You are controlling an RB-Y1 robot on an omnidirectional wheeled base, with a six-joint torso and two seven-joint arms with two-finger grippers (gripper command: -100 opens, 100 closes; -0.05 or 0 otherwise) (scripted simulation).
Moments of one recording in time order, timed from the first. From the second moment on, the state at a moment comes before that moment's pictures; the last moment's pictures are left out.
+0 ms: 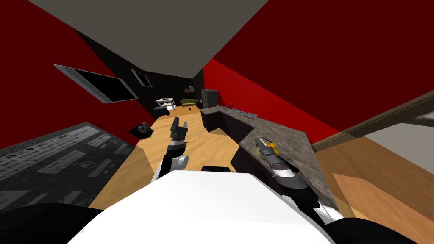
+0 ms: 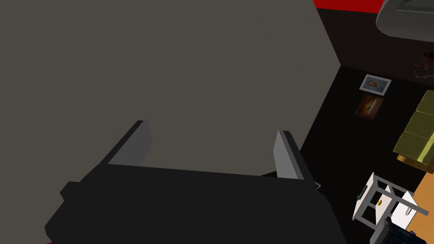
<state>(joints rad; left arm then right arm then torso) 0.46 -0.04 -0.04 -2.34 -0.06 -0.36 0.01 0.94 -0.29 -0.28 -2.40 0.42 -0.57 -0.06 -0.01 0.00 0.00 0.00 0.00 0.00</state>
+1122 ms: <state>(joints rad) 0.46 -0.04 -0.04 -2.34 -0.06 -0.36 0.01 1.26 -0.39 -0.48 -2.42 0.68 -0.57 -0.17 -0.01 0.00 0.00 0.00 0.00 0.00</state>
